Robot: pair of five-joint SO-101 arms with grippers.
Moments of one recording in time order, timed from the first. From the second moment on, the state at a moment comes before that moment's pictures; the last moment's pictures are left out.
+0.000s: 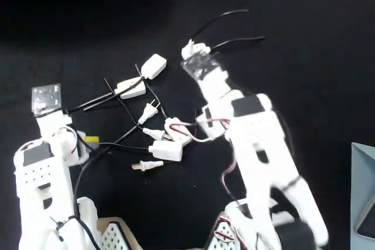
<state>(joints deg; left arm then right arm) -26.5 -50.8 67.9 54.1 -10.9 -13.8 -32.5 41.2 66.7 19.3</state>
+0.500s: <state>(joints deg) -10.2 -40.0 43.6 60.8 -10.9 -20.0 -62.7 52.3 57.1 -2.9</state>
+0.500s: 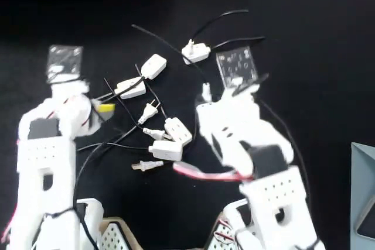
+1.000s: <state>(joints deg) 6.9 -33.2 17.8 78.4 -3.2 -32.3 -73.2 60.8 56.5 -3.7</state>
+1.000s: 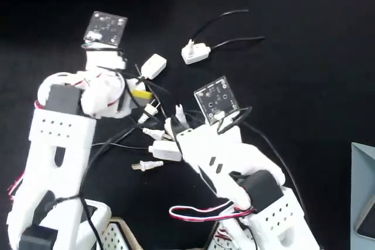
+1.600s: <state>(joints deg) 21.5 -52.6 30.8 77.0 4.1 -36.5 -73.2 60.9 56.5 -3.7</state>
